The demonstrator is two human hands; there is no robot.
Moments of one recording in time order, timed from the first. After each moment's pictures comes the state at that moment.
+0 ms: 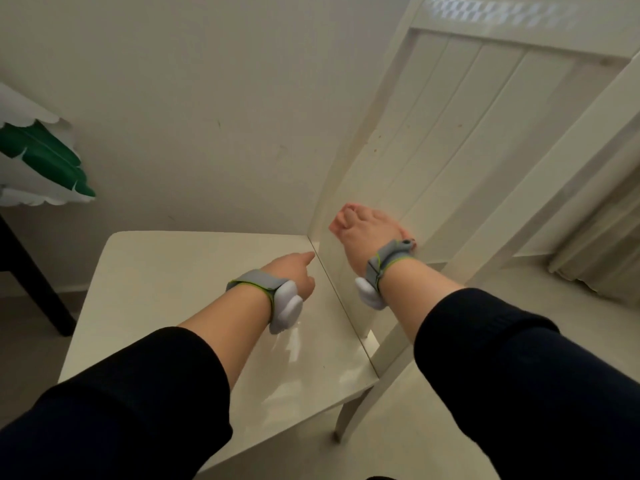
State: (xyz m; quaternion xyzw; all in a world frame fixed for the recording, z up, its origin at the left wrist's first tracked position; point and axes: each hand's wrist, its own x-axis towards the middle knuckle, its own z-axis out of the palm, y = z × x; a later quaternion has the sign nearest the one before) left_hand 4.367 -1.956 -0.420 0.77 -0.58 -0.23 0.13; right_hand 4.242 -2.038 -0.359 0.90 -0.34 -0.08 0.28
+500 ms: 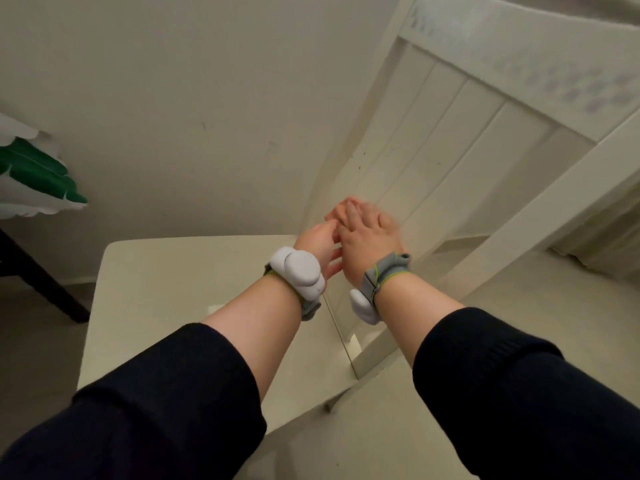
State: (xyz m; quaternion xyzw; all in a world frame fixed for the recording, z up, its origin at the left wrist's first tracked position) left_hand 4.313 -1.987 -0.309 0.49 -0.15 -0.60 0.61; right_hand 4.233 -2.041 -0.311 0.90 -0.41 -0.08 0.15
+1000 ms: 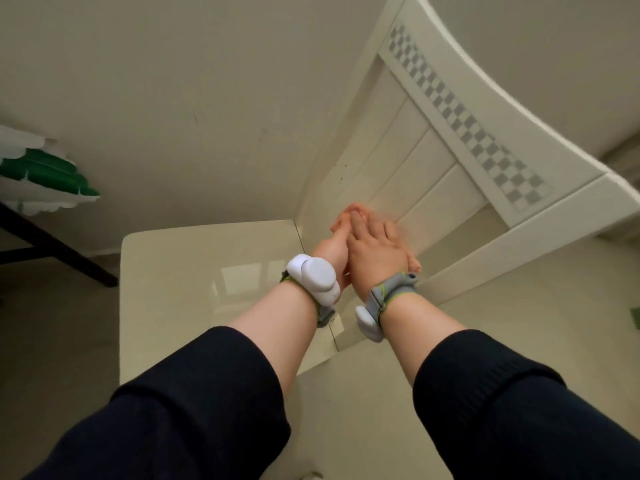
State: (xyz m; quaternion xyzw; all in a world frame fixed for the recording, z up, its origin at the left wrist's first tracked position) left_hand 4.270 -1.994 -0.215 0.52 -0.03 -0.66 0.55; right_hand 4.198 -2.032 -0.225 0.90 -0.41 -0.11 0.03
